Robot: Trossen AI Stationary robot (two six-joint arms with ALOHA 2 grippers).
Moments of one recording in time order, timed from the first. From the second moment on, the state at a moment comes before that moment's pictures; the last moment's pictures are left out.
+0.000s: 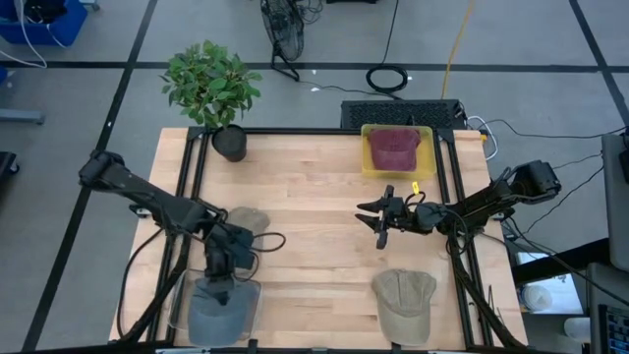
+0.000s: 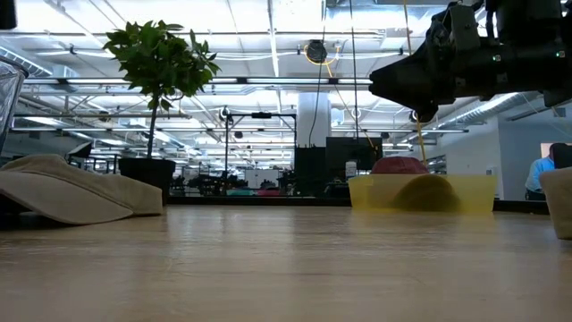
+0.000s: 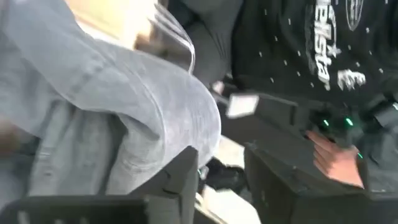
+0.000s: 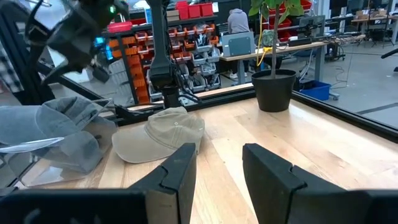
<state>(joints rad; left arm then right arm) -0.42 1.25 0.96 -0.60 0.83 -1.03 0.20 1.34 0.21 1.15 0.42 0.16</state>
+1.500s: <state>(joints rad) -0.69 1.38 0.79 -0.59 0.61 -0.79 0.20 1.34 0.21 1.11 0.42 0.17</state>
